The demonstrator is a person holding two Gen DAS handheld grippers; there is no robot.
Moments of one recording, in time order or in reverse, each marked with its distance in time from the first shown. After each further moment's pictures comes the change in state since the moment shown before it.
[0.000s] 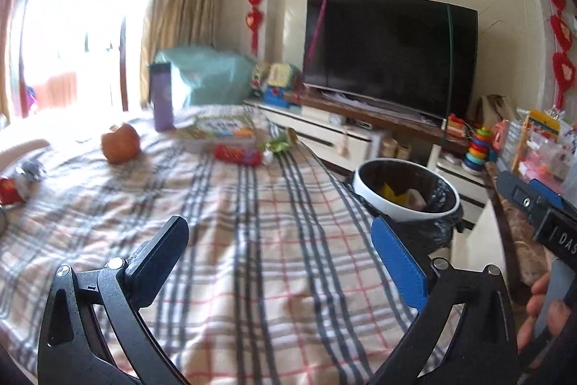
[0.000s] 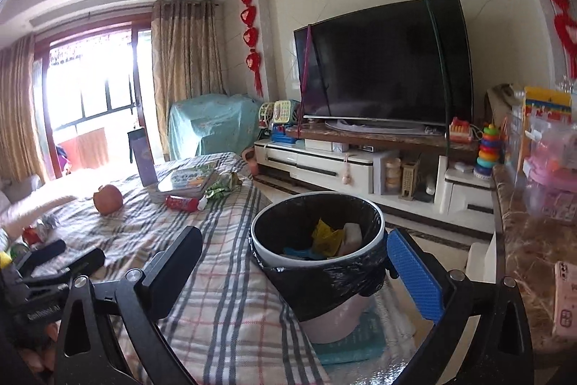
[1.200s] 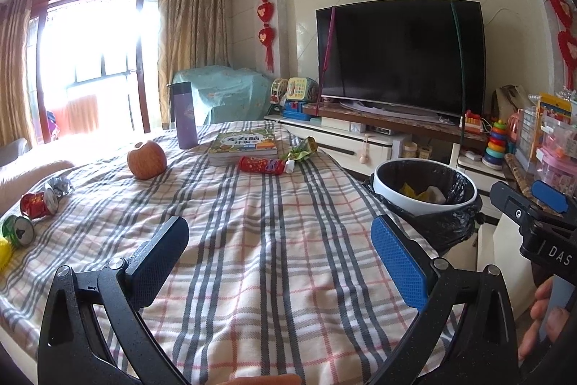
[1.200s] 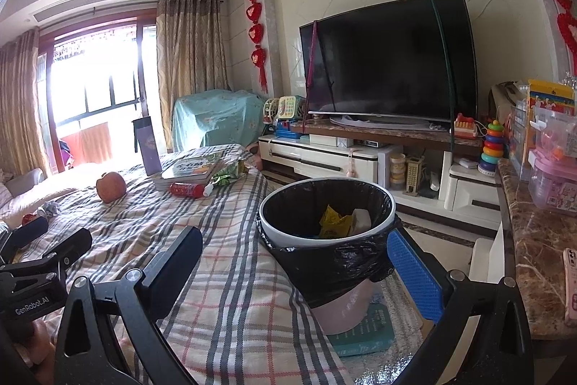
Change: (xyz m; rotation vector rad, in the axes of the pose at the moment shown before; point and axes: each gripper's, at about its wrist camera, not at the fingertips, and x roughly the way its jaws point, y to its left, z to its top) left arm -0.015 -0.006 -0.011 0.058 -0.050 0.096; right arm -0.002 0.004 -0.019 0.004 0.001 0.021
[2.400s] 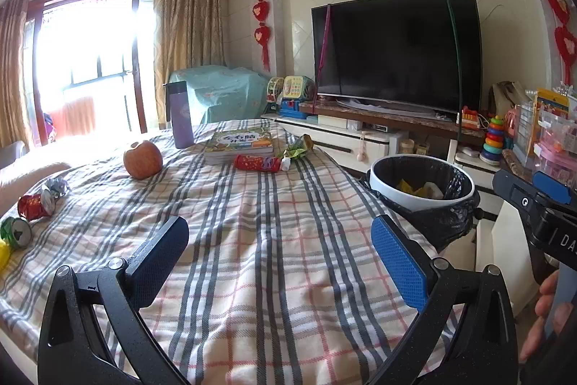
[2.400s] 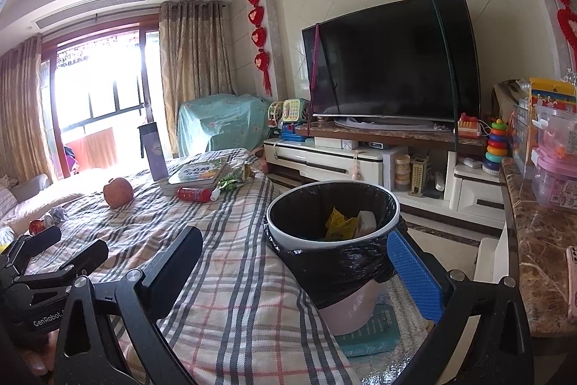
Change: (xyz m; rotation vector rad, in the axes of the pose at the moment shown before) left arm 0.002 -0.001 -0.002 0.010 0.005 -0.015; right arm -0.007 0.000 0.003 0.020 -0.010 0.025
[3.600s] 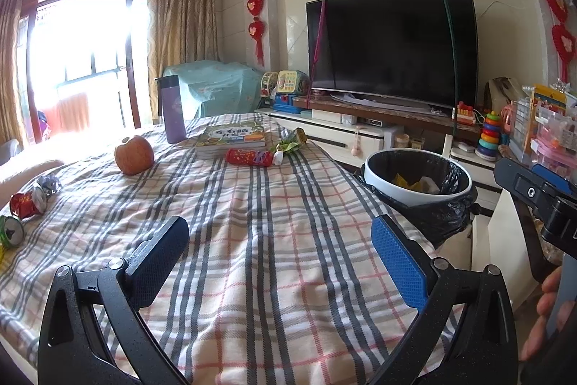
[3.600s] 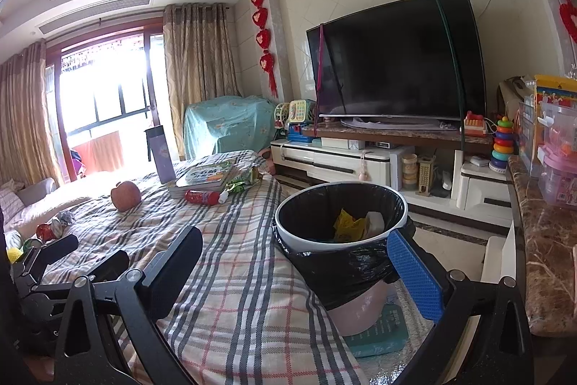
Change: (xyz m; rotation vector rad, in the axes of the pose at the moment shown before) left arm 0.009 -0.003 -0.002 0.004 0.022 -0.025; right arm -0.001 0.000 0.002 0.008 -0.005 0.029
